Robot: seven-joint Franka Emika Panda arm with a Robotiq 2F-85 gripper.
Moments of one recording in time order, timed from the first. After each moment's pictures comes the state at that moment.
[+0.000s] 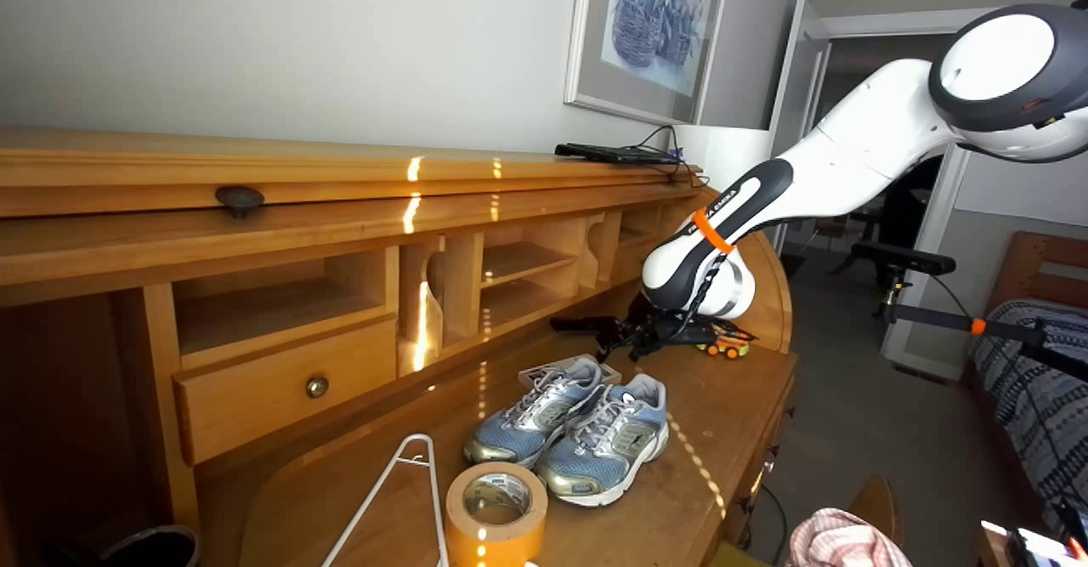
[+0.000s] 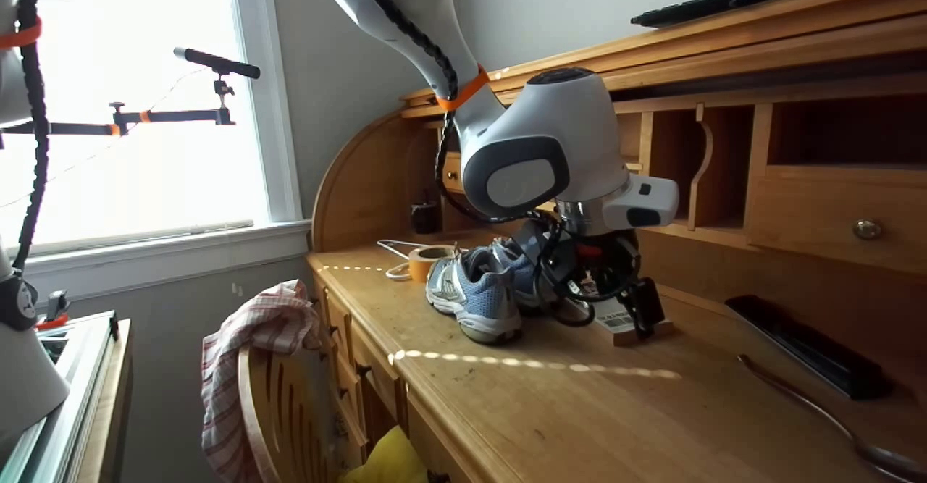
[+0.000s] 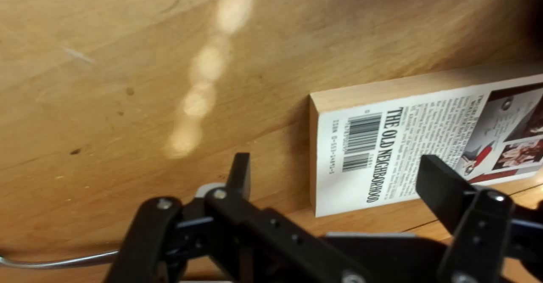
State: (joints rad) arm -0.65 0.77 0.24 -1.83 0.15 2.98 -0.22
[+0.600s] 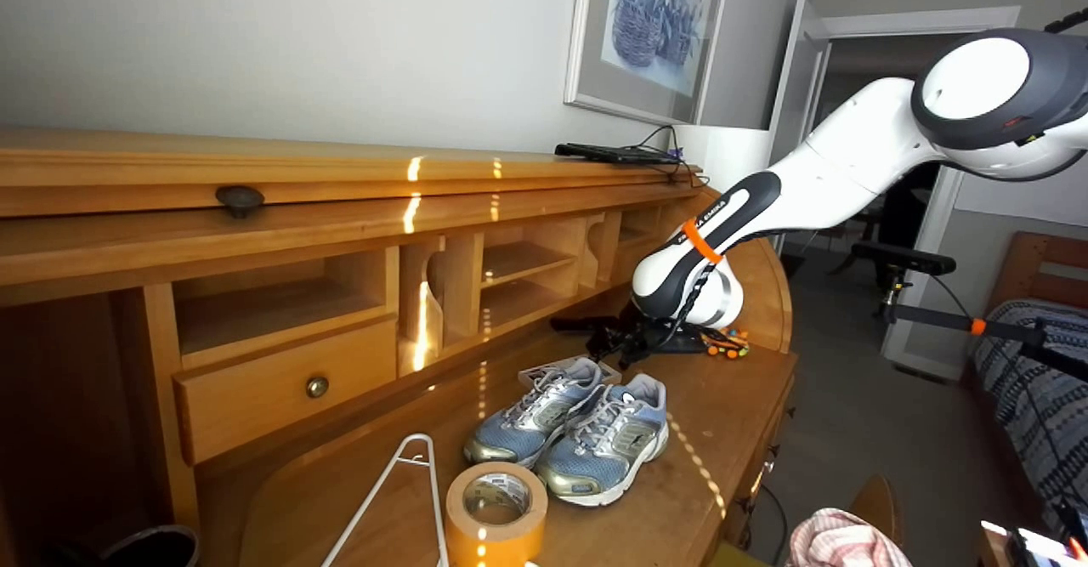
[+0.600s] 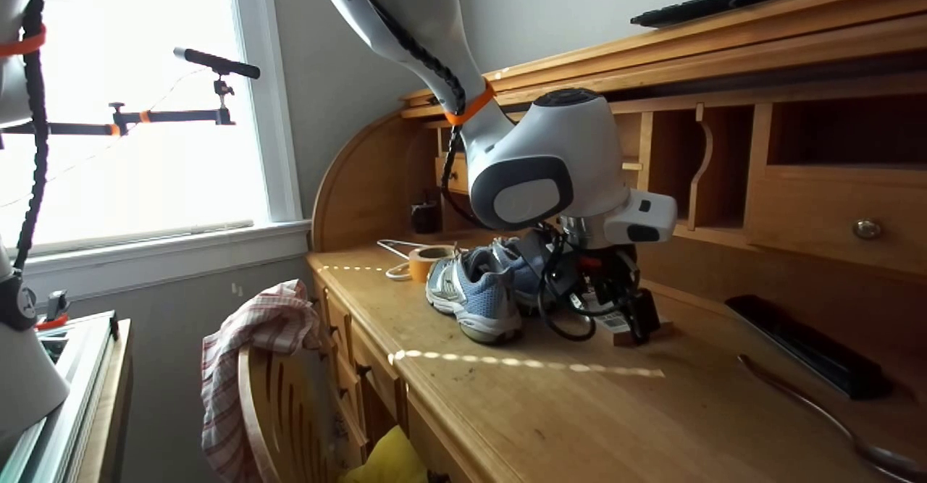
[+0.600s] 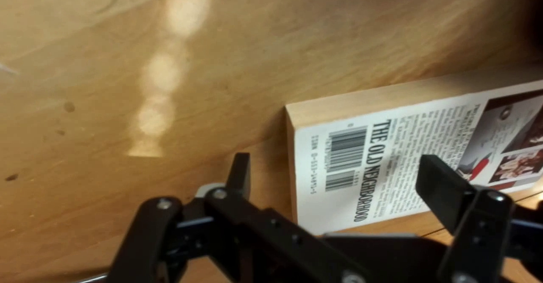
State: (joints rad) arm -0.66 0.84 0.26 -1.77 0.15 2.98 -0.22
